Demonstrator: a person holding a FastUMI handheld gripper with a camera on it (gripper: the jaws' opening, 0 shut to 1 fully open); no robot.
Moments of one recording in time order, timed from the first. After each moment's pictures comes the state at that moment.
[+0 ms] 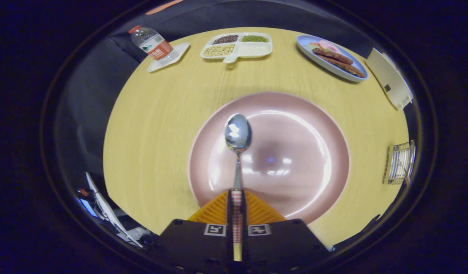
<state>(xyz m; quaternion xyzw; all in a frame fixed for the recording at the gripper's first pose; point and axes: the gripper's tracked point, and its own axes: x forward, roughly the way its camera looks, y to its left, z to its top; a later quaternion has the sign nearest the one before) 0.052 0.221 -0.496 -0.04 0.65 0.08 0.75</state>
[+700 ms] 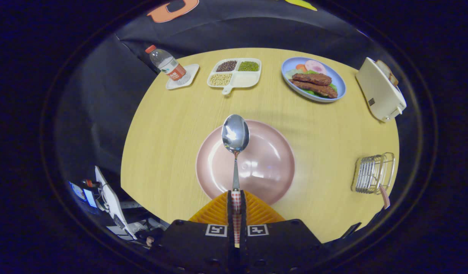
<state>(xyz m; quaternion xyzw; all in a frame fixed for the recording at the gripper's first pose) 0.053 0.158 -0.390 -0.05 0.62 0.12 0.78</state>
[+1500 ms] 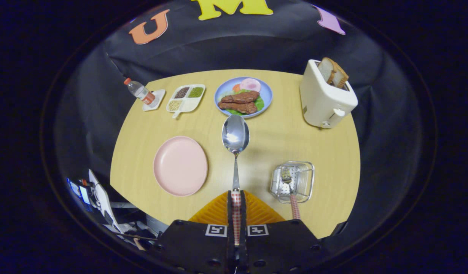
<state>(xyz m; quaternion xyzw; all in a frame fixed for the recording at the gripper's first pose) 0.077 -0.032 -0.308 -0.05 0.58 0.08 0.81</state>
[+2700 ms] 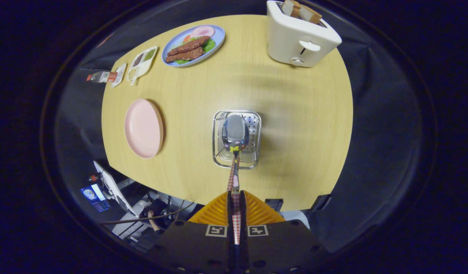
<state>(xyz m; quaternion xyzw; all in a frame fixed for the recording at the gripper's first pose) 0.052 -0.139 -0.318 -0.02 0.80 0.04 0.60</state>
